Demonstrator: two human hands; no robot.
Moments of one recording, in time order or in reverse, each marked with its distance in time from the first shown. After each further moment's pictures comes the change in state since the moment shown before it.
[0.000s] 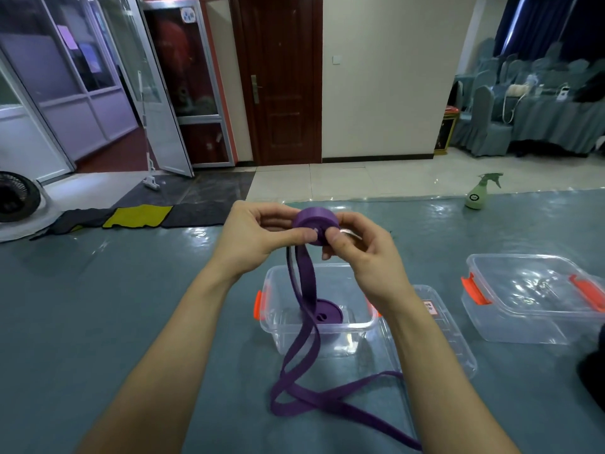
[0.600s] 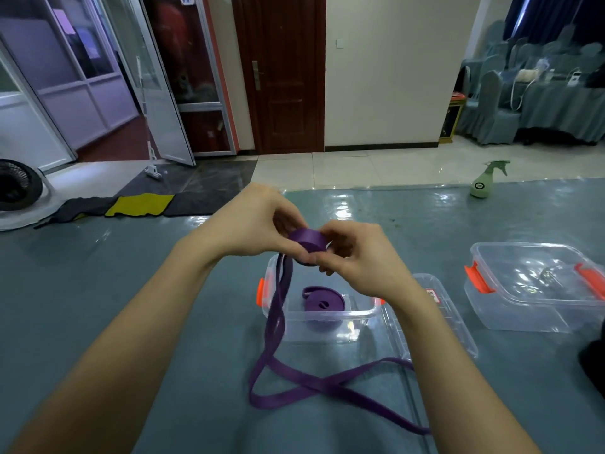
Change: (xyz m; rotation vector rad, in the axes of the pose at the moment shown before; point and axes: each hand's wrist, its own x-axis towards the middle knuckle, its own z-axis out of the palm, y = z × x) left_hand 0.010 0.028 -0.017 0.652 -0.386 0.054; right_hand 0.001 0.011 -0.001 -0.481 -0.212 -0.018
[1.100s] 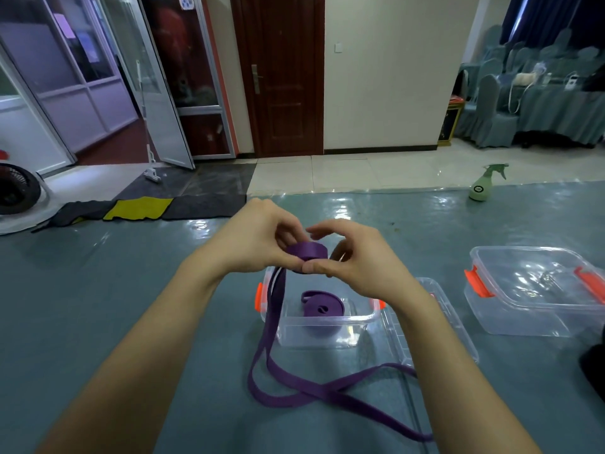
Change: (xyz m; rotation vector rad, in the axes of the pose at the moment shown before) left_hand -0.001 -0.005 0.019 -0.062 0.011 -0.056; right_hand 0.006 0.002 -0.007 -0.197 -0.051 0.037
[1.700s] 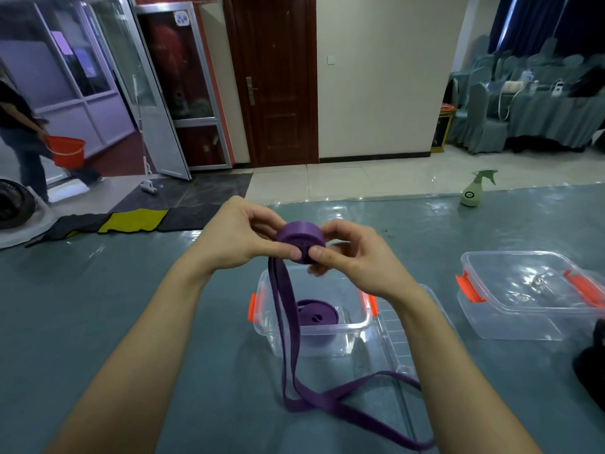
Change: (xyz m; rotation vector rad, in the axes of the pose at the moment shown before) left_hand 0.003 -0.003 -0.009 -0.314 0.153 -0.046; right_hand -0.004 0.003 -0.017 0.499 0.005 -0.032
